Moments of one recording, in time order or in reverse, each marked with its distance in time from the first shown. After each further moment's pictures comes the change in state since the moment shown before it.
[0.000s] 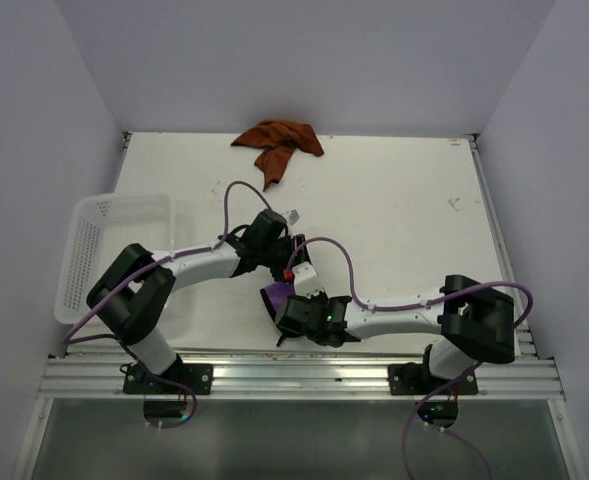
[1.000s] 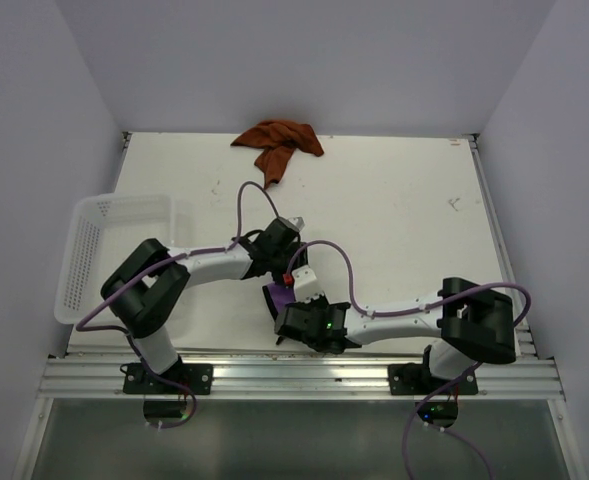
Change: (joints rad) left arm -0.063 0.077 0.037 -0.068 -0.209 0.064; right arm 0.042 0.000 -0.023 0.031 0.079 0.023
